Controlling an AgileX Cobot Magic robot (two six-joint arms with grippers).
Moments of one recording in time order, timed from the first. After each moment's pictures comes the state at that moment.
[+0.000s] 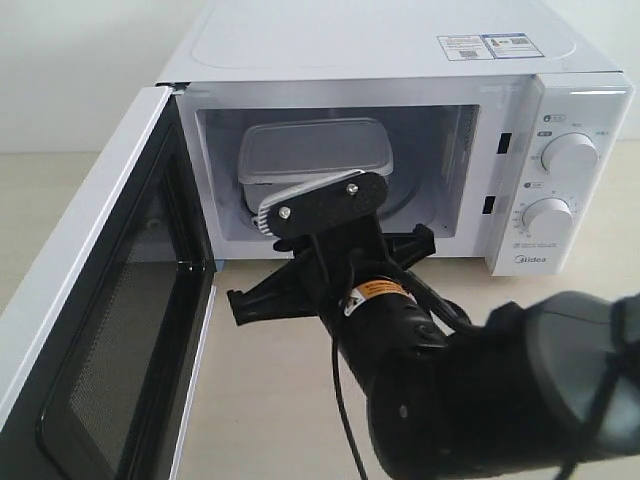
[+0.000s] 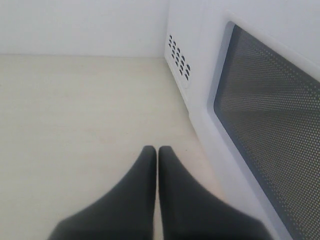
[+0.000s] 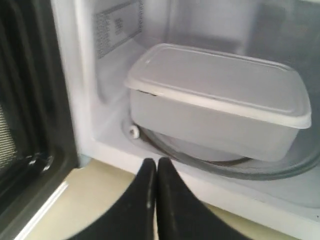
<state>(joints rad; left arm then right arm) -0.06 0.00 0.00 0.02 0.33 -0.12 0.93 1.83 -0.75 0.85 -0.90 -0.51</state>
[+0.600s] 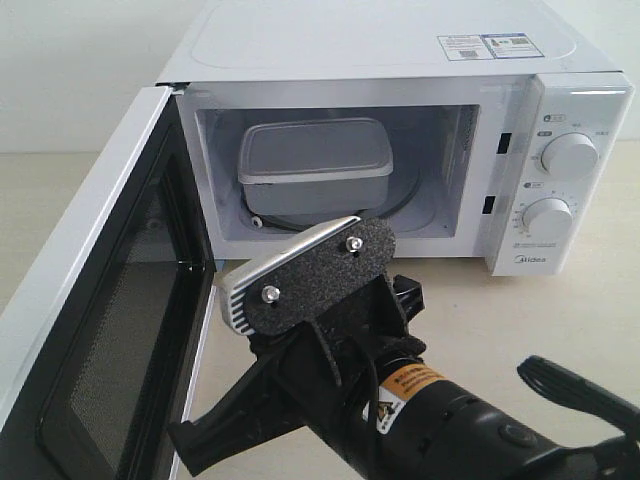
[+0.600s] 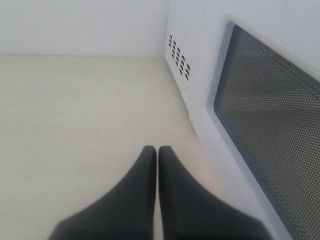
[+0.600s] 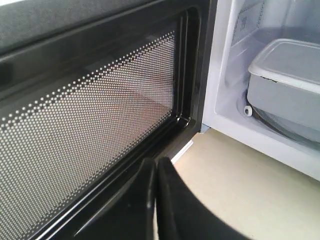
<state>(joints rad) -0.06 0.00 0.00 0.02 0.33 -0.12 1.17 1.54 -0.59 0.85 -0.74 -0.49</state>
